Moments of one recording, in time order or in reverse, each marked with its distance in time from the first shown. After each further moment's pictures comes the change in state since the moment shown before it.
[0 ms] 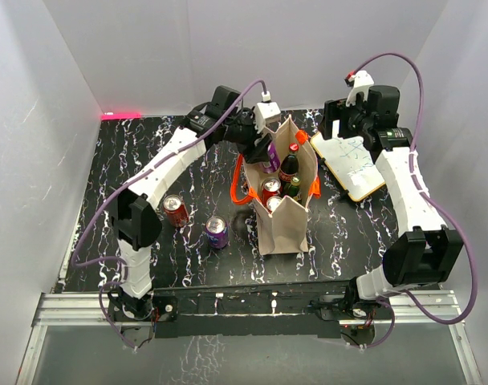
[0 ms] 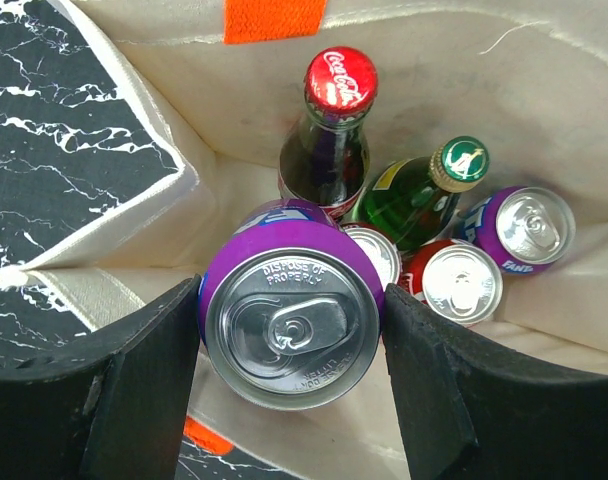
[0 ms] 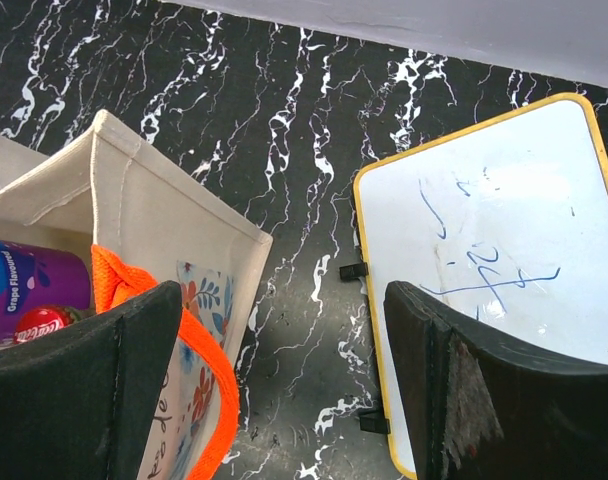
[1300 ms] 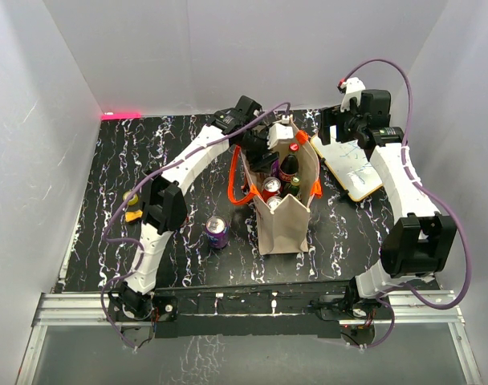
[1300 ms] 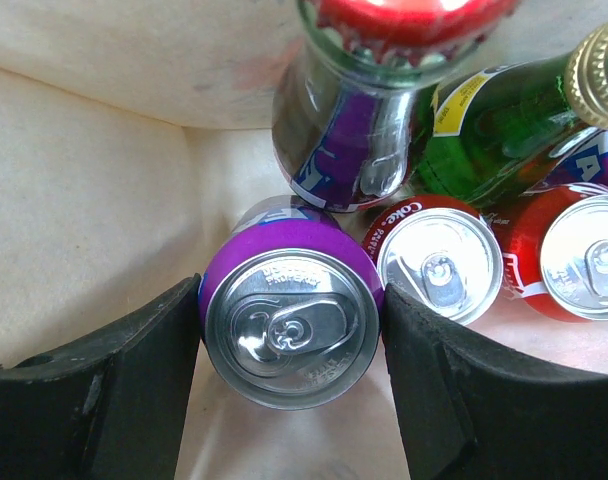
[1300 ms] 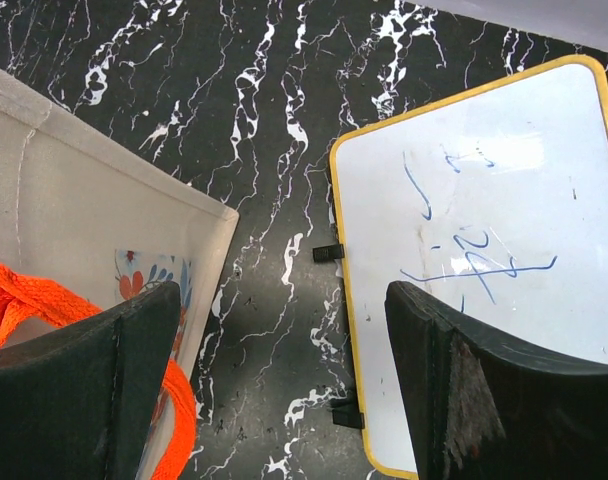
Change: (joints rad) left arm -0.017 0.328 0.268 -0.210 0.010 0.333; right arm 0.000 0.080 -0.015 0.005 0.045 -0.074
